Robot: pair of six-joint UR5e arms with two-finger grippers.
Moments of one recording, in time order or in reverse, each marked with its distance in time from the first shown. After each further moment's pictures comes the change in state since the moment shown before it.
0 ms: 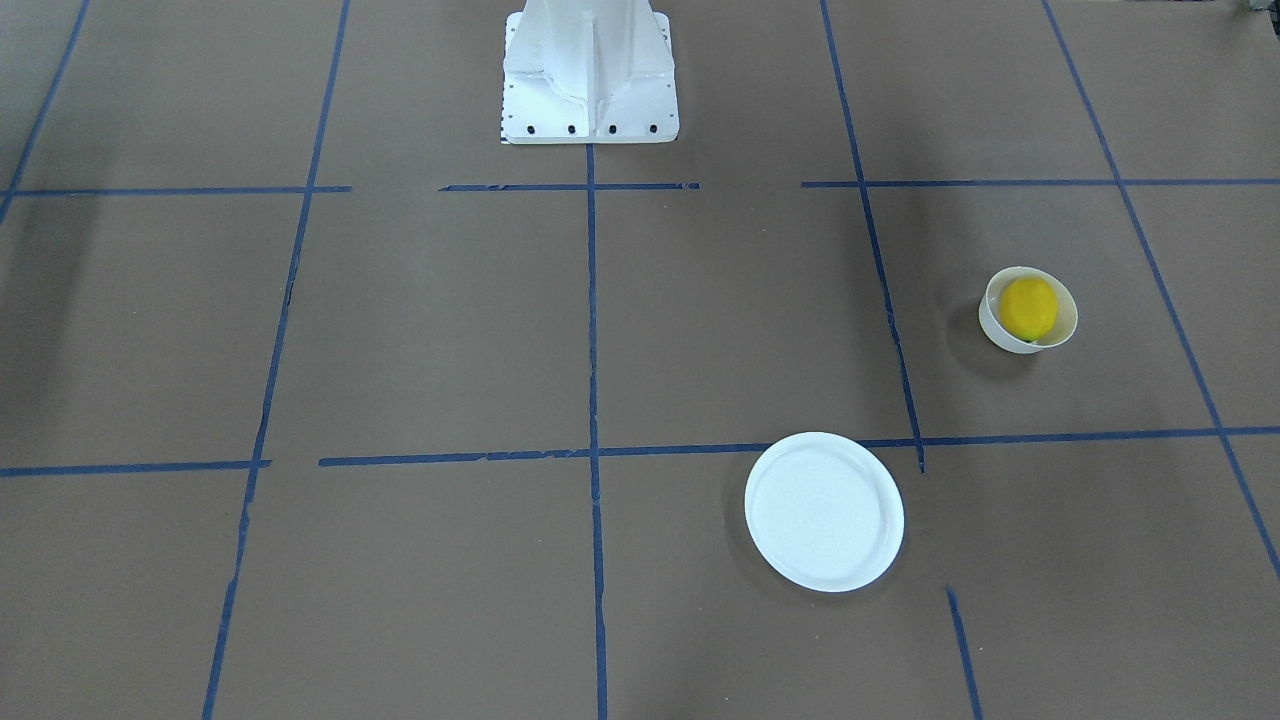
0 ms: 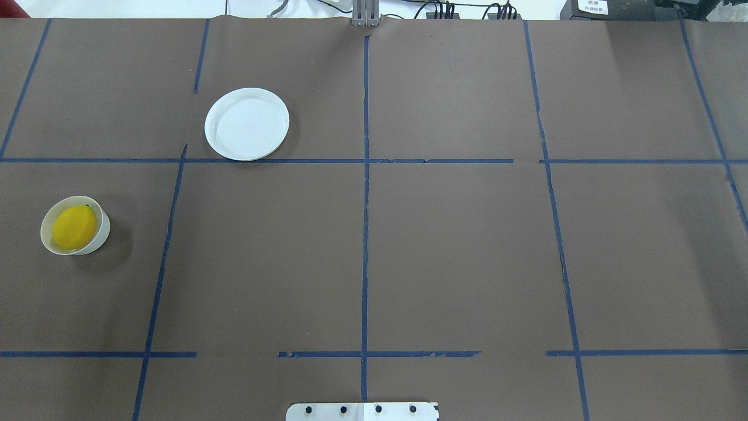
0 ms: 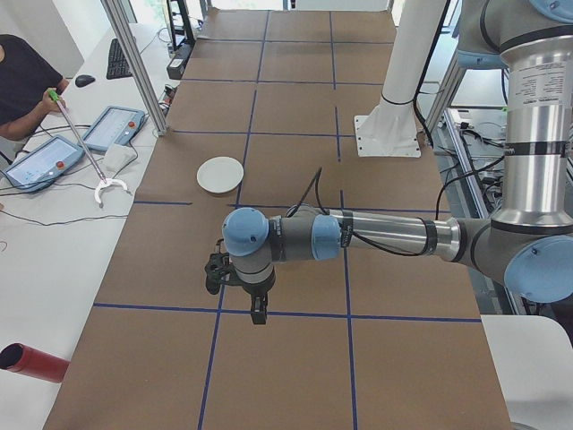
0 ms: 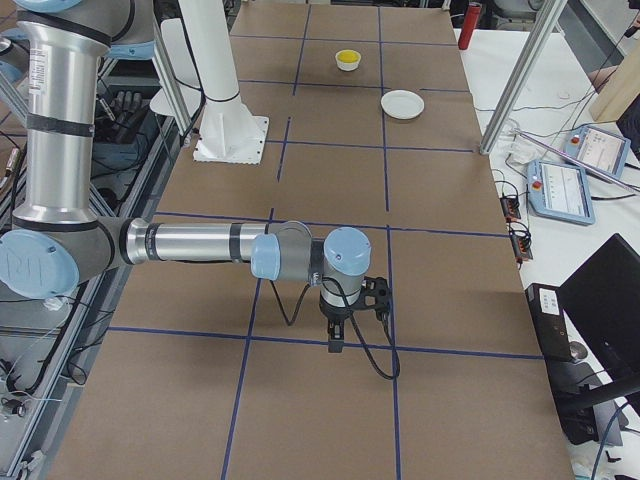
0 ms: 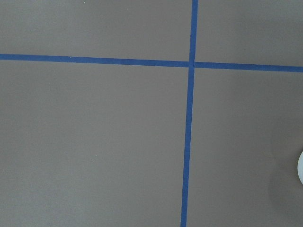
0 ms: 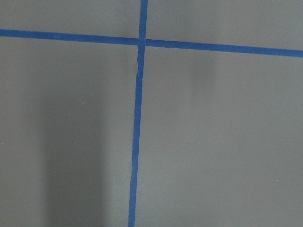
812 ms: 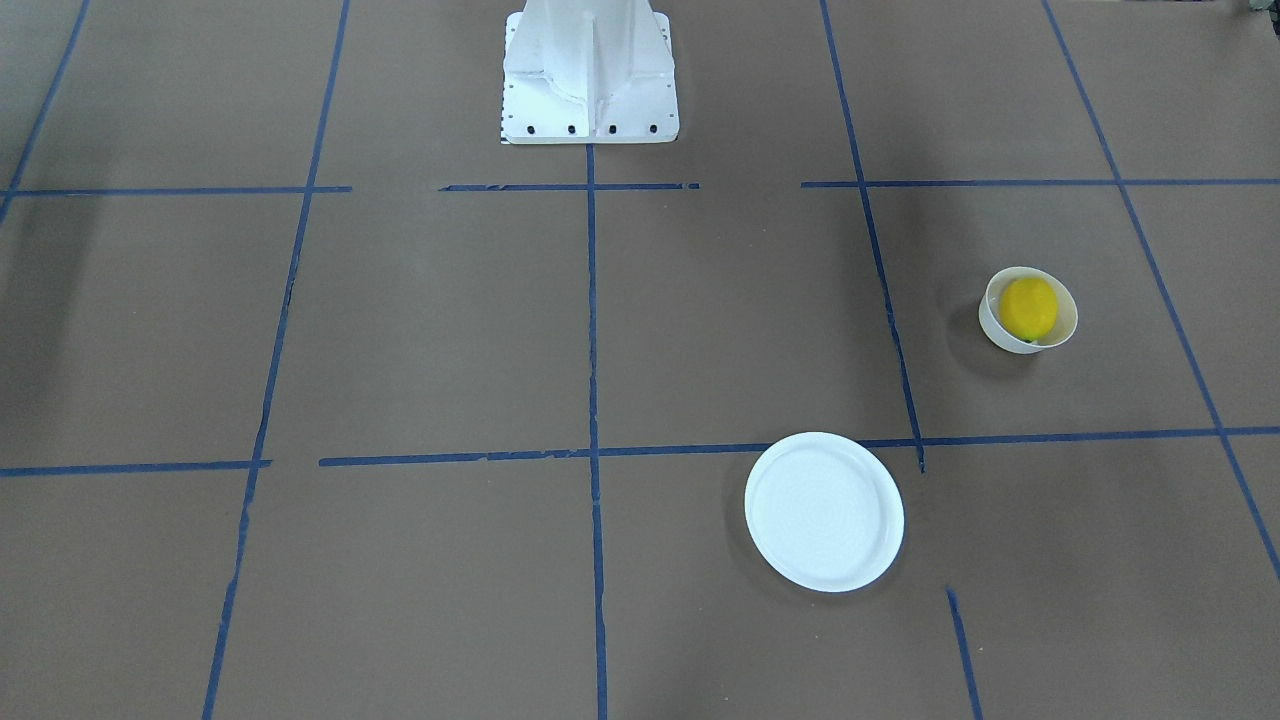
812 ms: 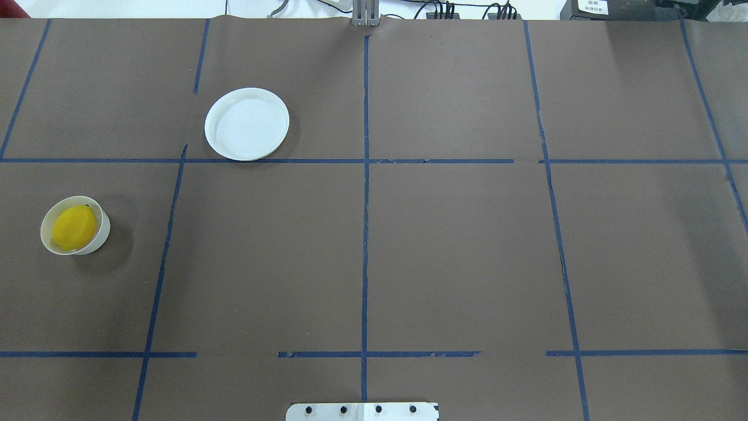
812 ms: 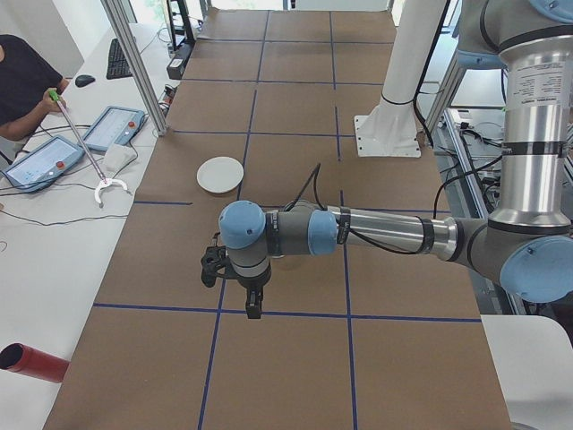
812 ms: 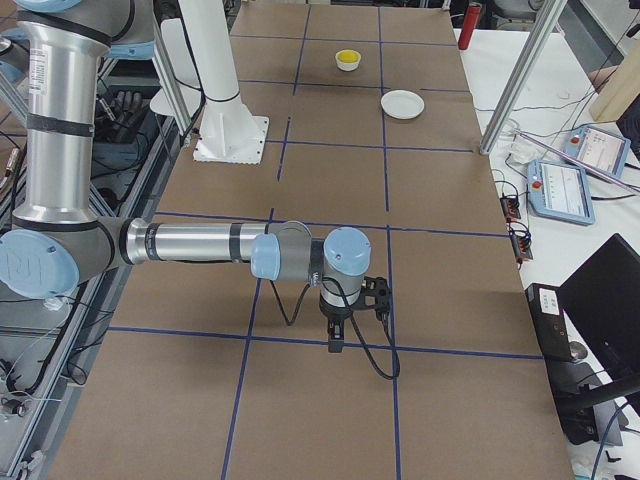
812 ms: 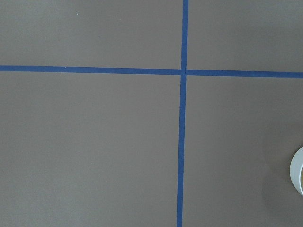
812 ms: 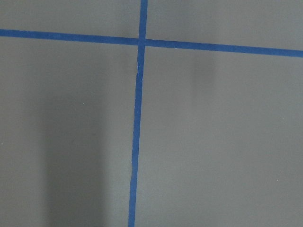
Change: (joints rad) left arm 0.004 -0.016 -0.010 -0.004 0.000 0.000; right arm 0.000 0.000 0.000 0.000 0.000 0.000
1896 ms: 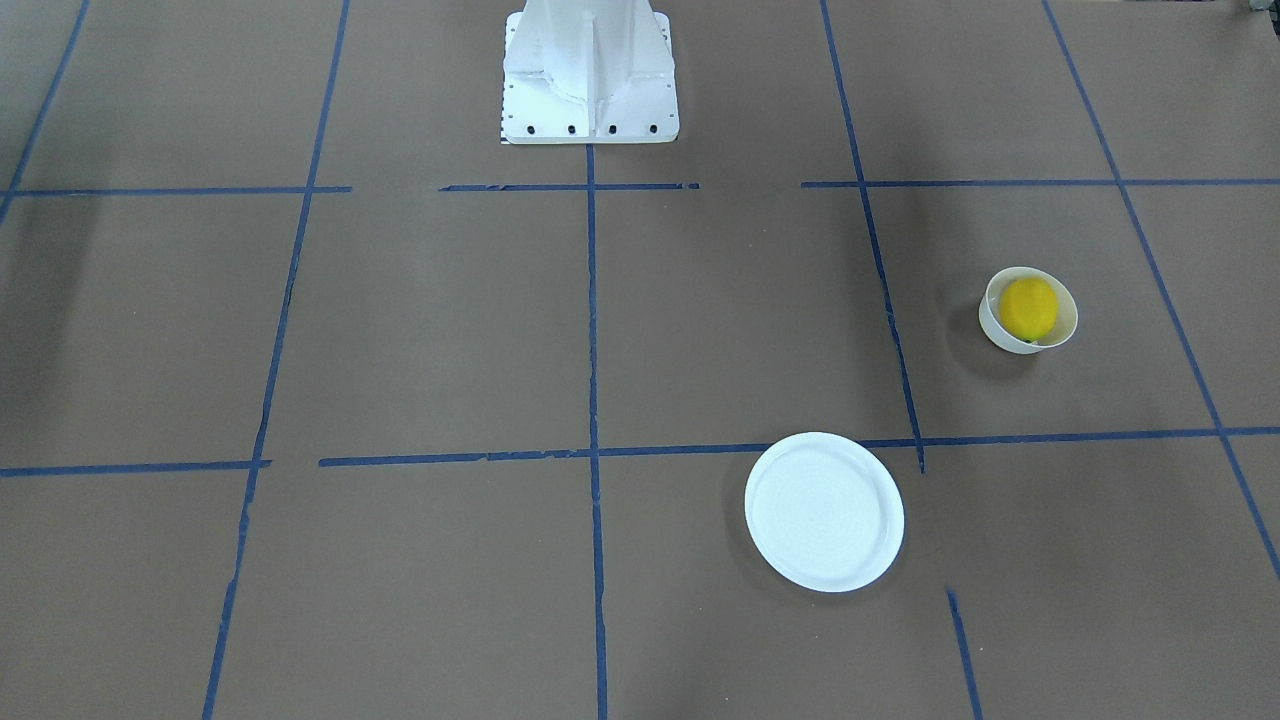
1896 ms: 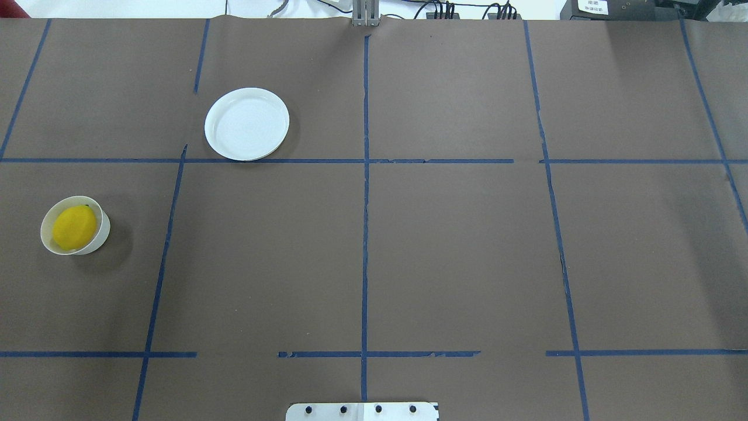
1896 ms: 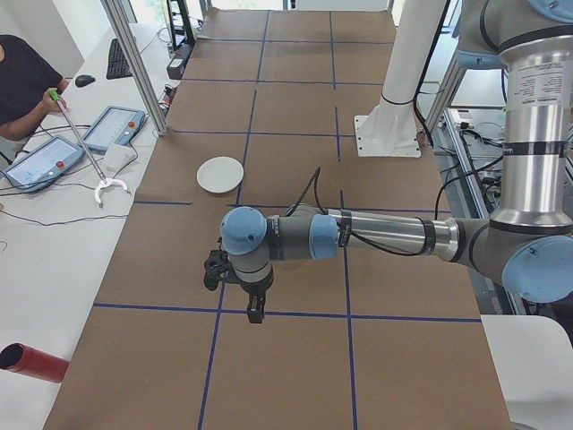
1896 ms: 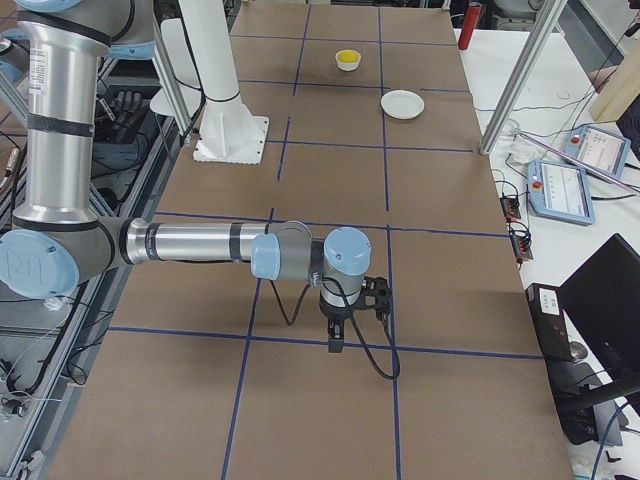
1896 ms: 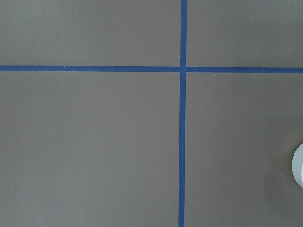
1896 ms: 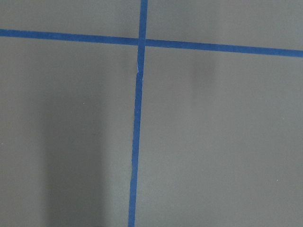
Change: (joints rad) left arm 0.001 0.006 0.025 0.005 0.001 0.096; right arm 0.000 0.000 0.000 0.000 0.000 0.000
